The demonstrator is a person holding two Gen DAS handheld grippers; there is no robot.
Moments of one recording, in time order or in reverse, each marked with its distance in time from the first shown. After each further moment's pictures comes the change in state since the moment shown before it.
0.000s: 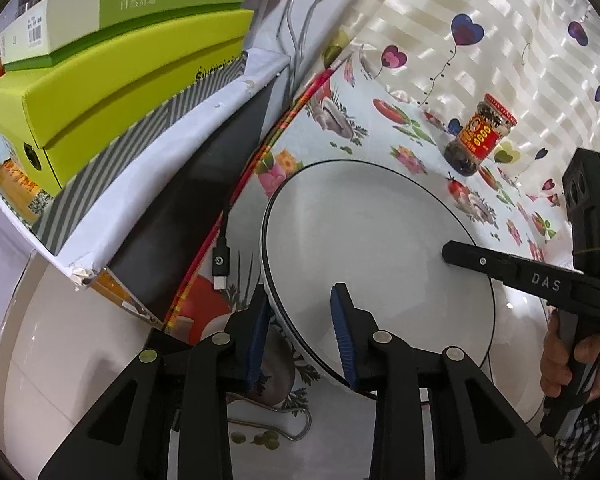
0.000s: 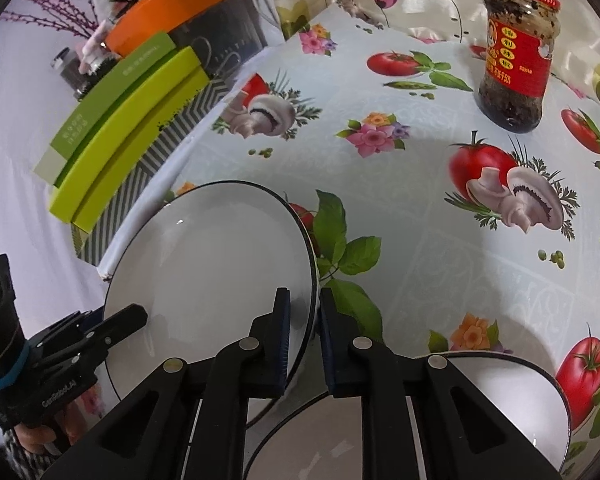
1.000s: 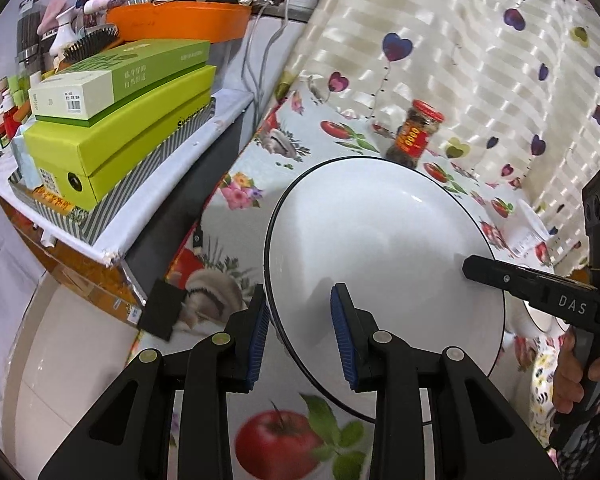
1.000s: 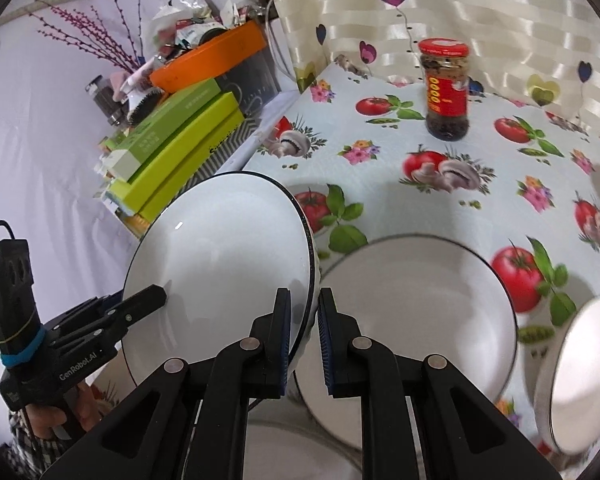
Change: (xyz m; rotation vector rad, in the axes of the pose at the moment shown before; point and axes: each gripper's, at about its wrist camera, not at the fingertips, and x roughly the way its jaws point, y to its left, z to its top) left arm -0.089 -0.048 -0.037 0.097 -0.080 -0.026; right arm -0.121 0.023 -0.077 0.018 -0.140 0.000
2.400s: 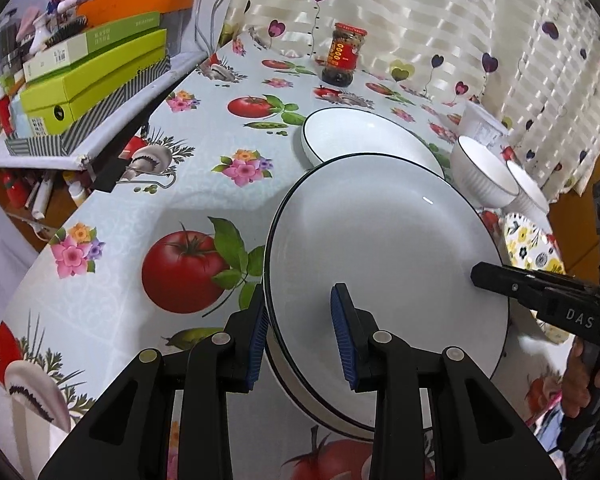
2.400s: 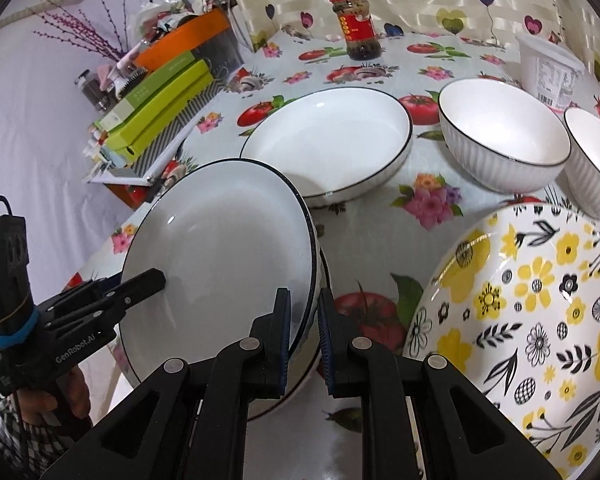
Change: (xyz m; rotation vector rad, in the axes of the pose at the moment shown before) left arm -0.031 -0.071 -0.131 0.137 0.090 -0.009; right arm -0.074 -0.032 -0.169 0.100 0.012 -0.059
